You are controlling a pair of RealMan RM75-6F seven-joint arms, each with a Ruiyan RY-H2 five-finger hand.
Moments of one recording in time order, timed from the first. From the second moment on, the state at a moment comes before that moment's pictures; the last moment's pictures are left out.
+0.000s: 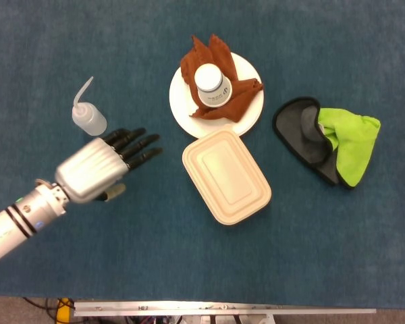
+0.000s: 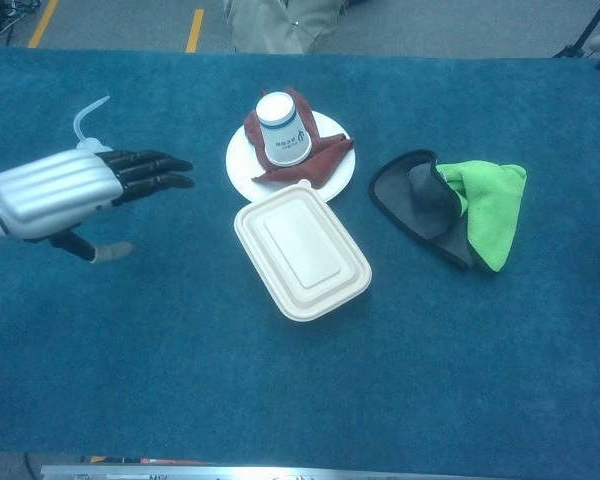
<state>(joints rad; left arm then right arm) -0.60 -1.28 0.10 -1.43 1.90 1.10 -0.05 0.29 -1.04 0.08 -1.85 -1.37 1.26 -0.23</state>
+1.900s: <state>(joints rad) -0.86 -1.25 -0.01 -1.75 1.56 0.72 0.28 0.34 -1.01 0.02 -1.79 -1.61 1.16 -0.11</state>
